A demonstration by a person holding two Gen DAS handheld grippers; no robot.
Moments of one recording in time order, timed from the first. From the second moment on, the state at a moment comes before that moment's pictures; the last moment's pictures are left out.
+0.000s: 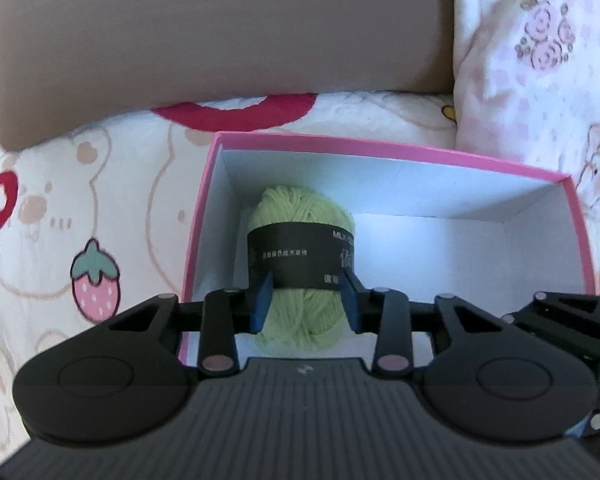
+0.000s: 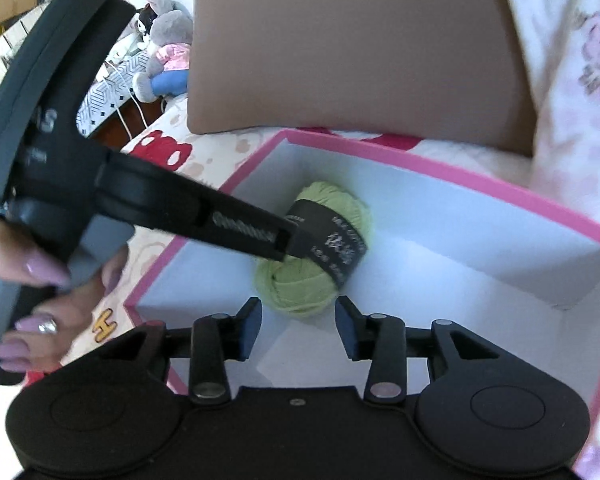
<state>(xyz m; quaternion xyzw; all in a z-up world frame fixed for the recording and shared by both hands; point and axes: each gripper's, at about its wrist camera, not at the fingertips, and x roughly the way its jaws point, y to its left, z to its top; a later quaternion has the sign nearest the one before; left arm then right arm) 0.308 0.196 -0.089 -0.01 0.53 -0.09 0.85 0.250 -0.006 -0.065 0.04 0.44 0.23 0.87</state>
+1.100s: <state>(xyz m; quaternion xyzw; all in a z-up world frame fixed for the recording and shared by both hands) 0.163 0.135 0.049 0.00 0.51 -0.17 0.84 0.092 -0.114 0.052 0.03 0.38 0.16 0.91</state>
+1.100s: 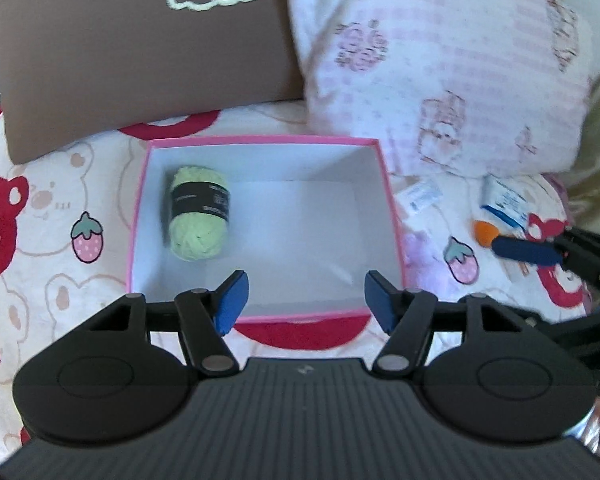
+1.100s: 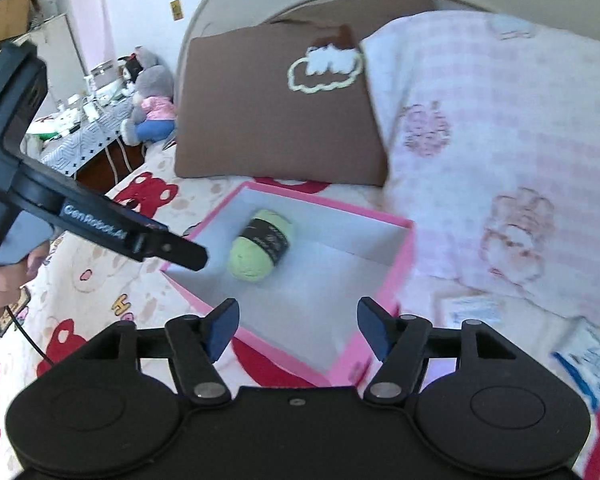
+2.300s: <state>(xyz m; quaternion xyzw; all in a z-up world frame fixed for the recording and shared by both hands) 0.065 0.018 0.026 0.10 0.52 -0.29 0.79 -0.023 -0.206 0.021 0.03 0.38 0.12 0.91</state>
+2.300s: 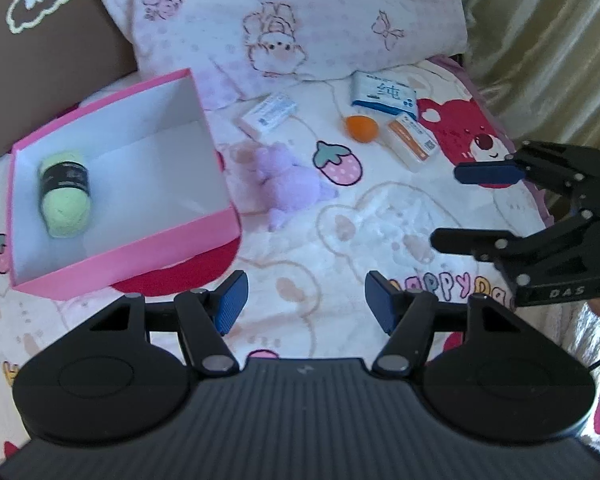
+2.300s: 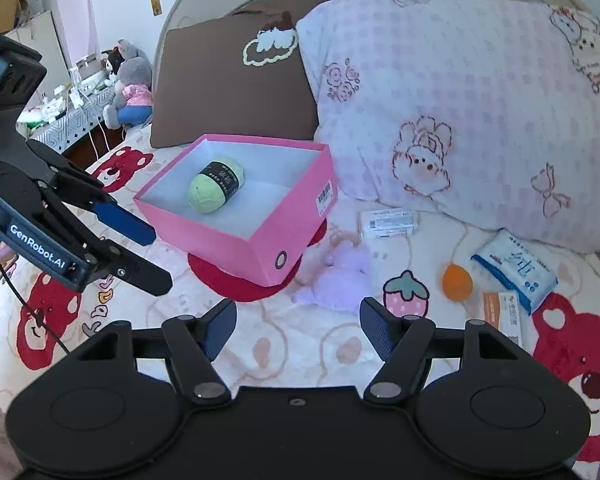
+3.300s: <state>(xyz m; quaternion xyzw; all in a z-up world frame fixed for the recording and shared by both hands) 0.101 -0.055 -0.099 0.03 0.47 -0.29 0.83 0.017 -0.226 -0.102 -0.03 0.36 0.12 0.93</state>
